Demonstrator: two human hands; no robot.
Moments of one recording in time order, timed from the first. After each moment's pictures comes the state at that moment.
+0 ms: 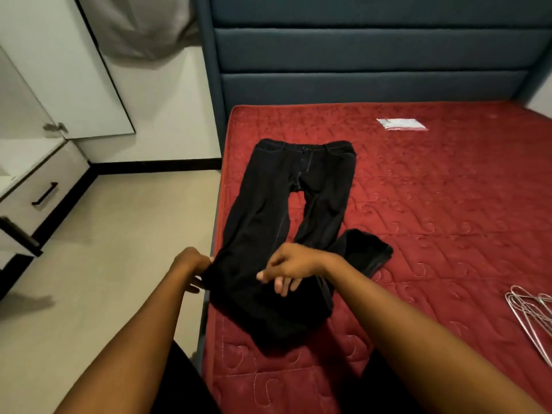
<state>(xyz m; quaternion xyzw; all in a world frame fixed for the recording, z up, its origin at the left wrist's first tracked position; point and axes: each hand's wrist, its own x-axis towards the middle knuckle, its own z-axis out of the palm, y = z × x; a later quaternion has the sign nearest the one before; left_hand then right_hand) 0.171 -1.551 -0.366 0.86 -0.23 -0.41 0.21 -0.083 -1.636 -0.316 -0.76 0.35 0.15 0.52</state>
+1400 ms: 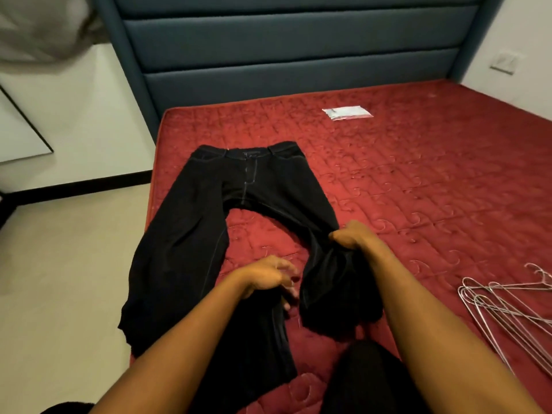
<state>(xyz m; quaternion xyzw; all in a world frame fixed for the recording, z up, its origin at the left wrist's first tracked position) -0.068 -1.700 -0.366 0.56 -0.48 -0.66 0.16 -0.290 -1.814 -0.348 -0.59 0.73 -0.03 0.35</state>
